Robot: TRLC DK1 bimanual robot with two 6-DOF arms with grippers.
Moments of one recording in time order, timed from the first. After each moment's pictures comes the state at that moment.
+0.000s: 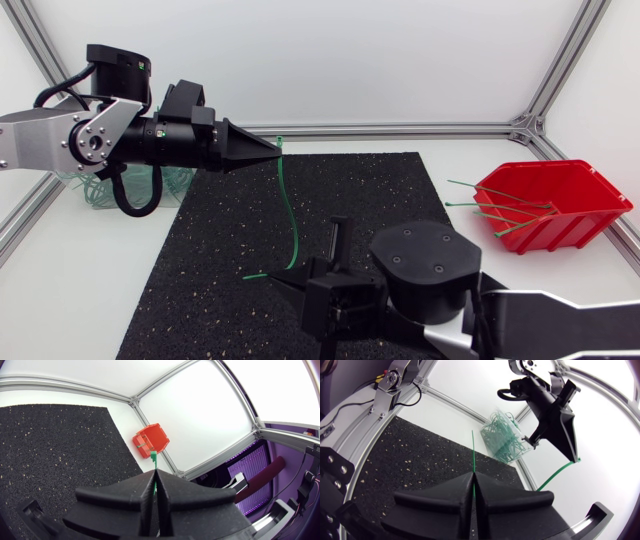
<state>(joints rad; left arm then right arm) -0.23 1.56 1.02 -0.06 1.11 -0.42 1.04 1.41 0.47 0.59 -0.05 -0.68</state>
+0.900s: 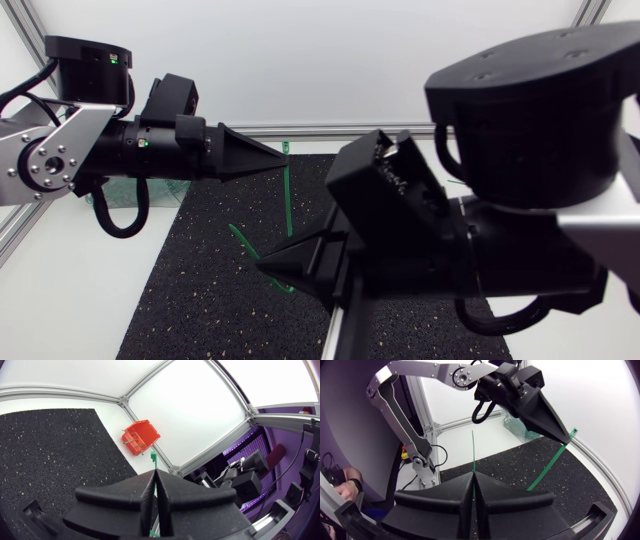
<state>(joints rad) -0.32 1.36 0.91 -0.04 1.05 -0.45 1.05 1.12 0.90 -0.28 -0.26 0.04</state>
